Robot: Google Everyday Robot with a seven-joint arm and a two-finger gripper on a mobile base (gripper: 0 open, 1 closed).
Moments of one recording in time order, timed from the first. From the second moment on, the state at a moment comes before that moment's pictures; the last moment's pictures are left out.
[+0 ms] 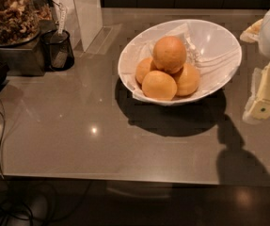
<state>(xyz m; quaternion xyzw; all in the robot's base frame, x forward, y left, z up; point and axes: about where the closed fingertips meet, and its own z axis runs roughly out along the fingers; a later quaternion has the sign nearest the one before) 0.438 -0.217 0.976 -0.60 0.78 -0.03 0.16</state>
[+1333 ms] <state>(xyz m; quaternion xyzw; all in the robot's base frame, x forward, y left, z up) 0.502 -0.174 0.985 -0.65 0.74 0.01 0.18</state>
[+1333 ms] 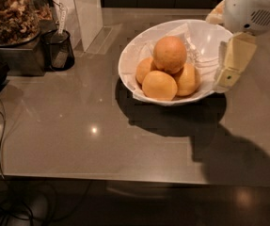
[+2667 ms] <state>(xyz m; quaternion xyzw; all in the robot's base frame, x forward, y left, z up) 0.565 -0.153 0.988 -0.65 0.72 0.03 0.22</state>
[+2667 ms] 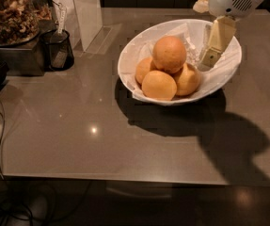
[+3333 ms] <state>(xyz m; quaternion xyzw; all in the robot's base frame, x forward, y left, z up) 0.586 -0.124 0.966 -0.63 0.73 0.10 0.25</state>
